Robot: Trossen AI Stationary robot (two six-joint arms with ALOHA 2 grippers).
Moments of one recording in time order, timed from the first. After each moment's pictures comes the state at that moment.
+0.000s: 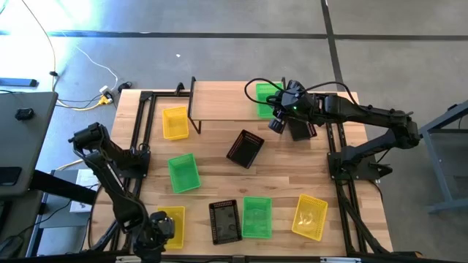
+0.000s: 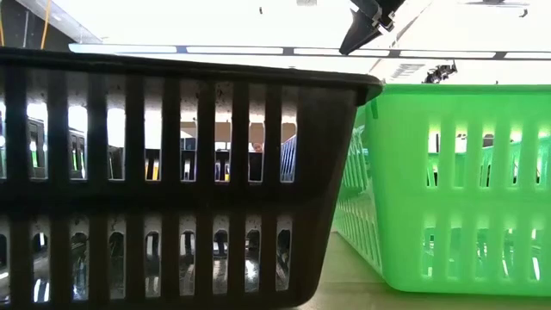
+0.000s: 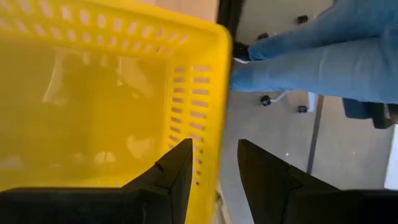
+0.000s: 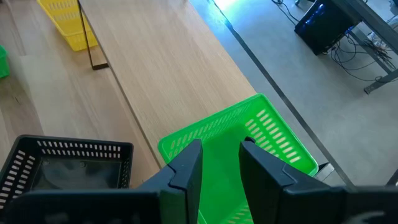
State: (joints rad) left arm -0.94 1.59 0.90 -0.33 -0.04 -1.23; right arm -0.19 1.30 1.33 -0.73 0.46 -0.03
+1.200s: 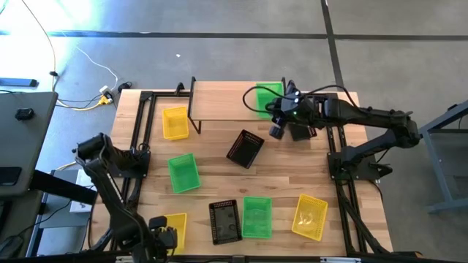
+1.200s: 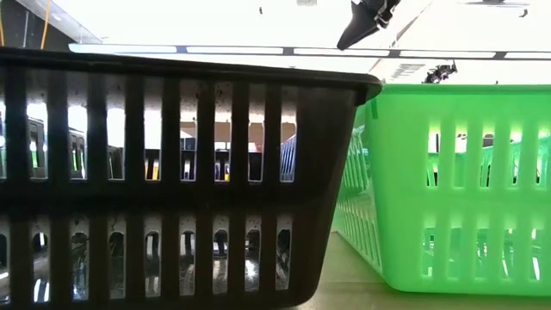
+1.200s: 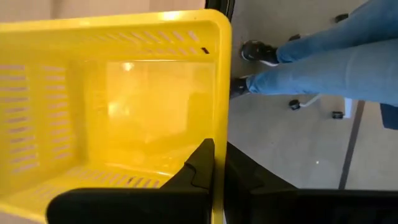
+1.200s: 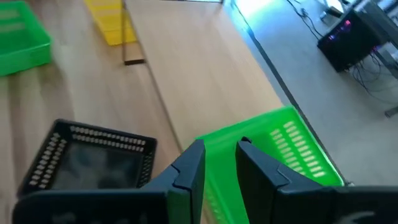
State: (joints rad) left arm -0.94 1.72 1.30 -0.76 -0.09 -1.22; right arm -0.13 1.30 1.33 -0.73 0.41 -0.09
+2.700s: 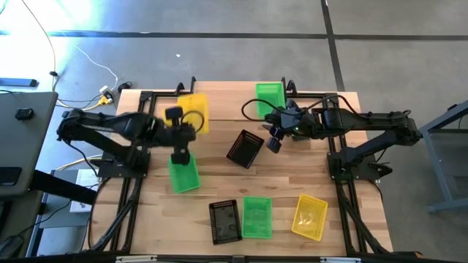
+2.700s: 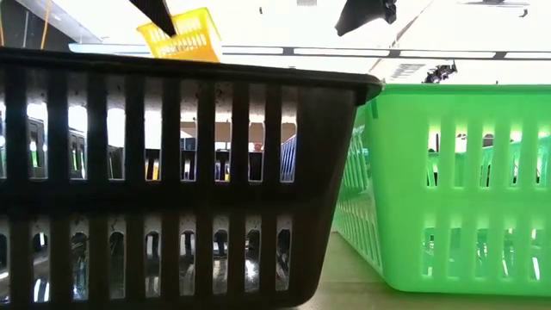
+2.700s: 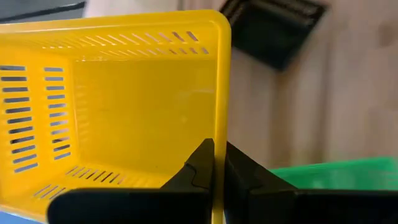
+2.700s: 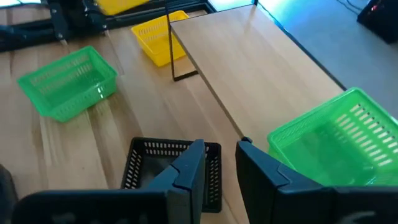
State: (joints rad) left arm -0.02 1.25 1.34 -1.20 -0.52 -0.05; right arm 0.02 1.30 1.33 -0.73 0.41 0.24
